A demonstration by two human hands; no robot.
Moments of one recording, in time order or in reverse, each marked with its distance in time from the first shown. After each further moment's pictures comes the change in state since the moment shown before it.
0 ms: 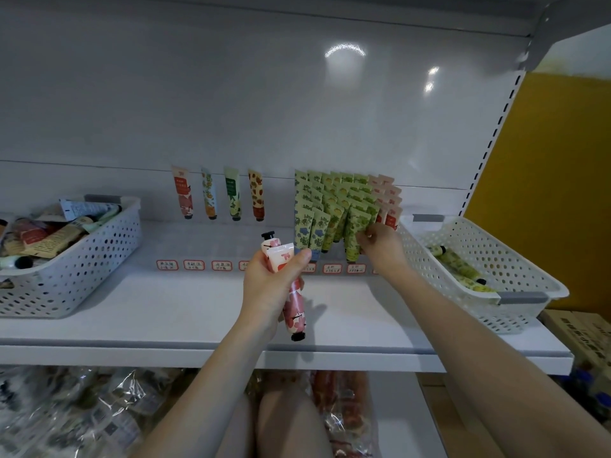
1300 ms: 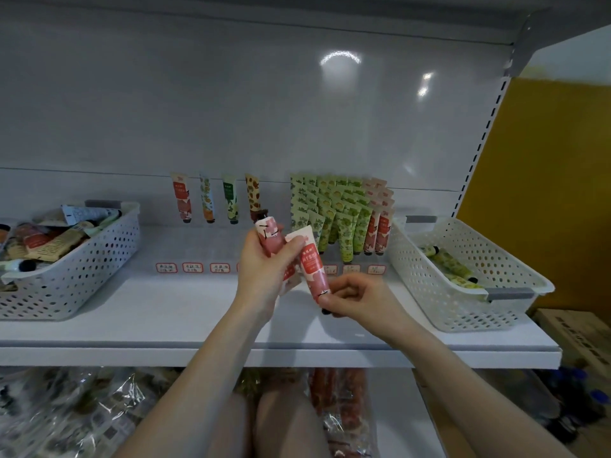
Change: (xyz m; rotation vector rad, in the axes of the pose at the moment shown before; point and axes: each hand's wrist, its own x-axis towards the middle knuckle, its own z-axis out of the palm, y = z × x) left_hand 0.000 0.017 0.003 -0.056 -0.062 0.142; right_hand -0.115 -0.033 -0.022 0.541 -0.430 -0.048
